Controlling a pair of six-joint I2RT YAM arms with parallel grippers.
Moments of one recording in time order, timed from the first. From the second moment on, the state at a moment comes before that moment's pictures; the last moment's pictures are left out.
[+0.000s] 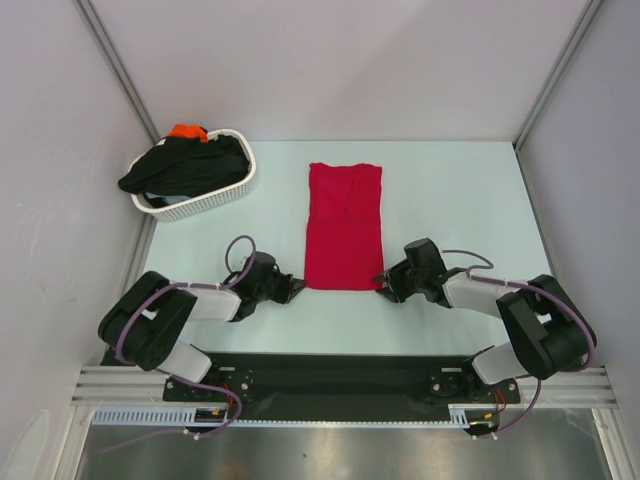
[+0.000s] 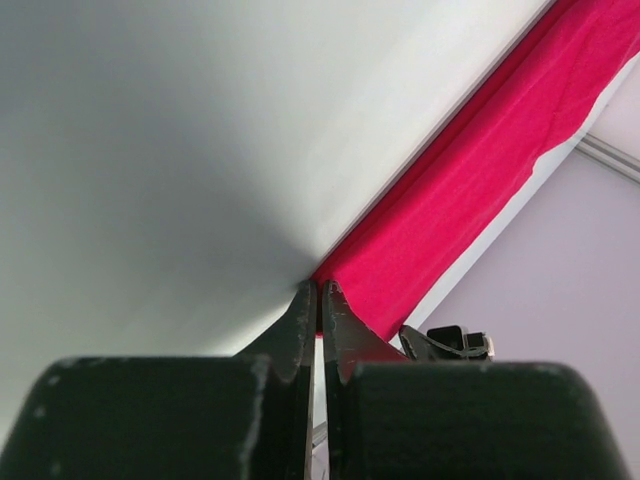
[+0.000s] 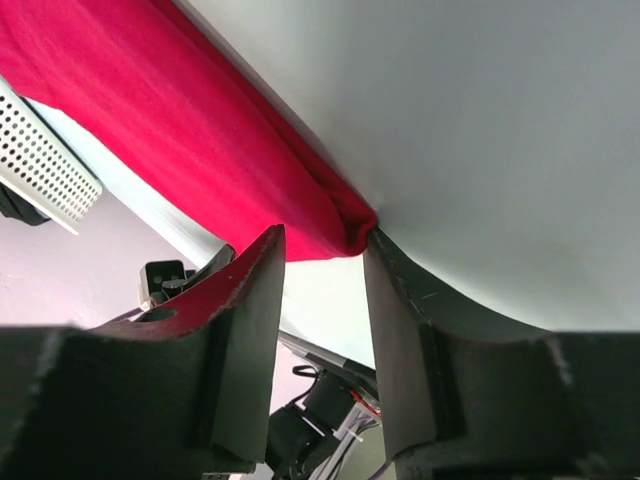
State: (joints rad) left arm -0.54 1.49 0.38 0.33 0.06 -1.67; right arm 0.48 1.44 0.52 0.02 -0.14 1.54
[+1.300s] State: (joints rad) left arm -0.61 0.91 0.23 -0.16 0.16 -1.46; right arm 0.71 0.97 0.29 -0.14 -0.14 1.39
